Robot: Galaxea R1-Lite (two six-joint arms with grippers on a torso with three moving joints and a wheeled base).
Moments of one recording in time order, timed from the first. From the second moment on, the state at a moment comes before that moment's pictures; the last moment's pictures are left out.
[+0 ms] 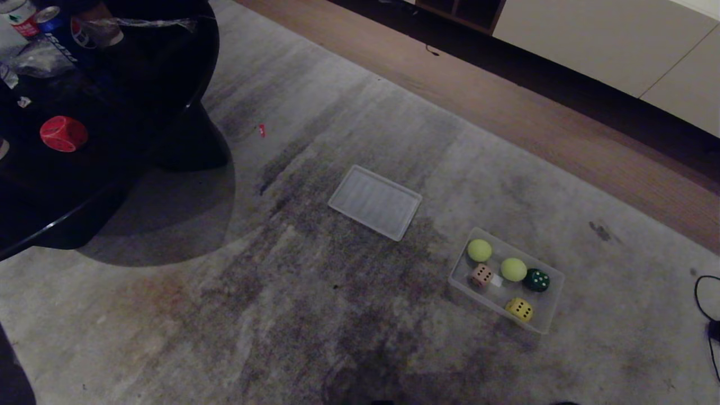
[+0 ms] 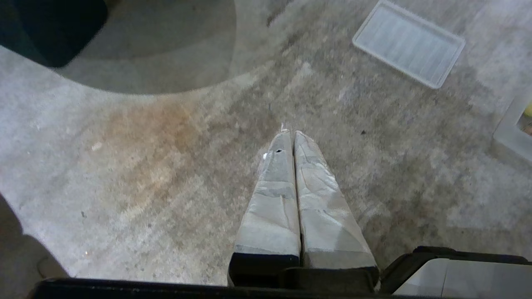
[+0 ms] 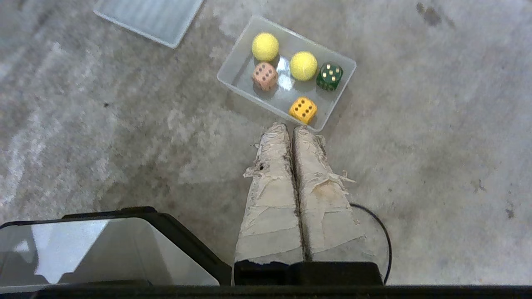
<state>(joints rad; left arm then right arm) -0.01 0.00 0.00 0.00 0.04 -0.02 0.01 0.00 -0.09 0.22 -0.03 0.07</state>
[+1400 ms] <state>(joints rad) -0.01 0.00 0.00 0.00 0.04 -0.02 0.01 0.00 -0.09 0.22 -0.03 0.07</state>
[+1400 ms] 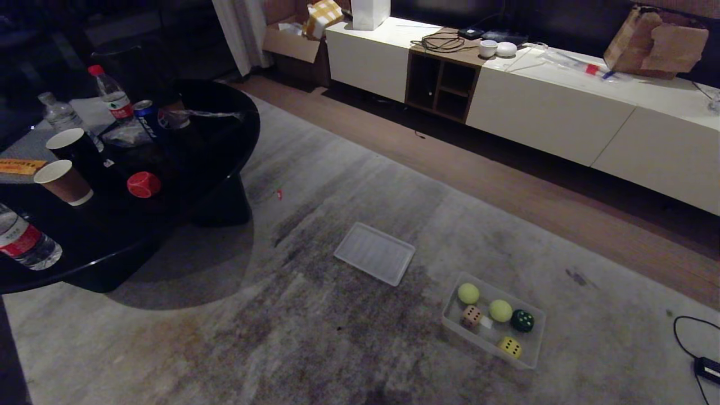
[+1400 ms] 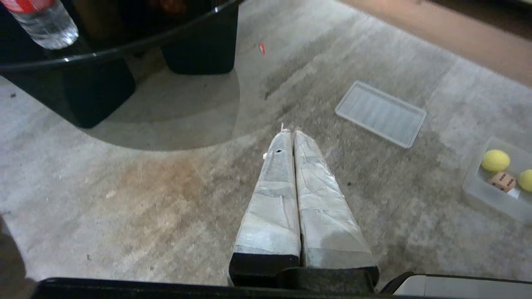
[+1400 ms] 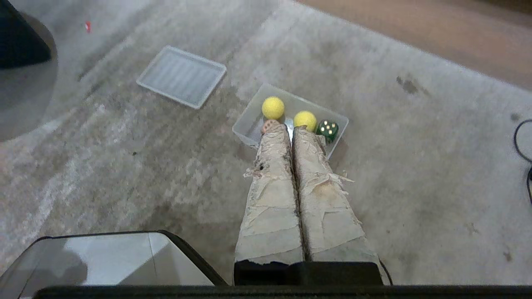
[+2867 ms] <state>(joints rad) -0.01 0.00 0.00 0.00 0.03 0.03 0.01 0.00 -0.09 0.22 -0.02 0.07</state>
